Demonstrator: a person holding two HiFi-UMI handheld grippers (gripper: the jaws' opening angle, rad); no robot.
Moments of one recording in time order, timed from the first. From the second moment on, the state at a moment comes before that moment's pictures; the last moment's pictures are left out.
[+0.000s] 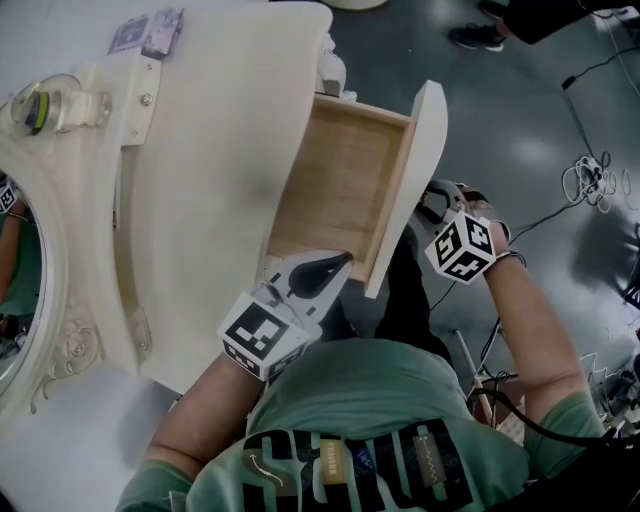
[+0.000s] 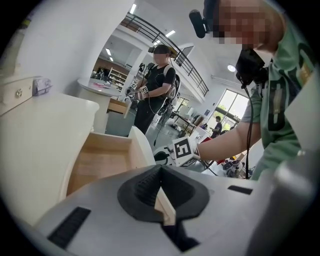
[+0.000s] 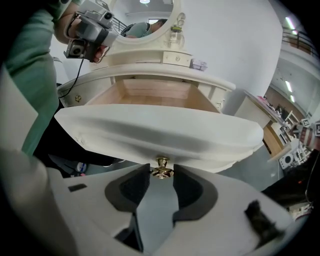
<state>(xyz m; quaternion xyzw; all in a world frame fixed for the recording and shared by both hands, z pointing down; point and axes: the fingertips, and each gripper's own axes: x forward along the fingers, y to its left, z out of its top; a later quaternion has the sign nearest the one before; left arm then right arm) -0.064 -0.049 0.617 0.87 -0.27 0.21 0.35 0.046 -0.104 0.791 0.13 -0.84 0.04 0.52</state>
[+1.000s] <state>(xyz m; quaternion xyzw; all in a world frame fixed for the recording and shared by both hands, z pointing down) -0.097 -0.052 0.613 0.87 -0.30 0.19 0.35 0.016 -0.112 0.791 0.11 -0.85 0.04 0.52</state>
